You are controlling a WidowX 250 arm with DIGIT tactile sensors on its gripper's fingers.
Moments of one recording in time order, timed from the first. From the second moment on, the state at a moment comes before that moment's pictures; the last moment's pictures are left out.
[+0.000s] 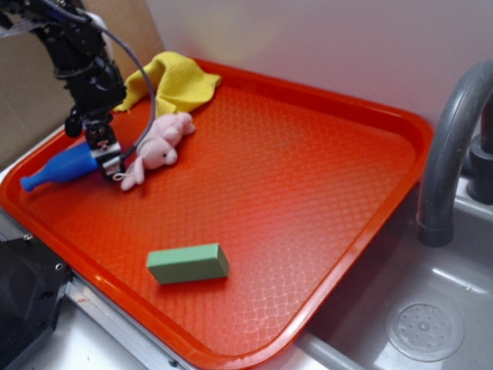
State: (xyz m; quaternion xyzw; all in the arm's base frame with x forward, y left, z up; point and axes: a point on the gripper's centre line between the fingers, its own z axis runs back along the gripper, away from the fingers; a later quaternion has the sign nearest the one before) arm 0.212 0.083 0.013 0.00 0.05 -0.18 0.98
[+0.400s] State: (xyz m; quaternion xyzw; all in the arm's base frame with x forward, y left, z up) arm 0.216 0.081 0.020 -0.01 0.06 -0.16 0.98
